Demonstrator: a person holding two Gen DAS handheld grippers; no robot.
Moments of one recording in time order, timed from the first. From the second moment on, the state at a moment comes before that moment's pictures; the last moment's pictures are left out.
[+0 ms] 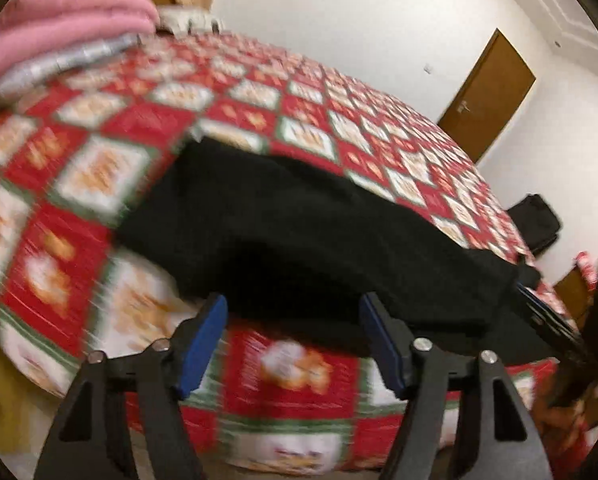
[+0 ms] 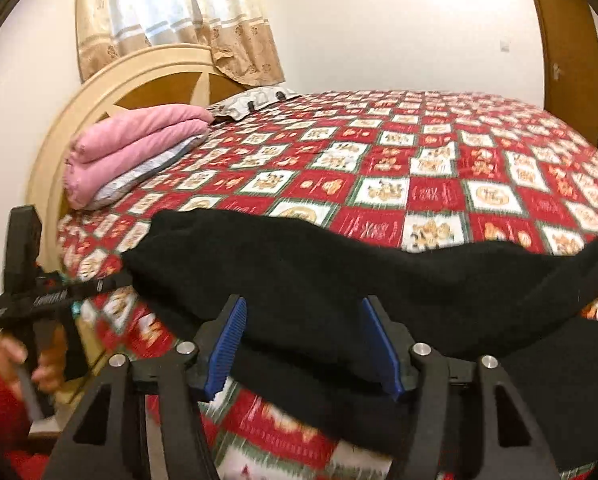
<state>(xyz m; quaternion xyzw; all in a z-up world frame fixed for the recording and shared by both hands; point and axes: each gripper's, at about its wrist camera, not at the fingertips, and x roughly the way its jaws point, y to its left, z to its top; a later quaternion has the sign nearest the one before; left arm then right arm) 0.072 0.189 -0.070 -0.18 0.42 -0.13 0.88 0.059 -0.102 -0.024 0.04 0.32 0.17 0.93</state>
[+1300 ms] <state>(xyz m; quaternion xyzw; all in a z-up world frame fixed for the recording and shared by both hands) 0.111 0.234 -0.079 -0.09 0.40 -0.07 0.91 0.084 -0.031 -0.077 0.02 0.39 0.22 0.89</state>
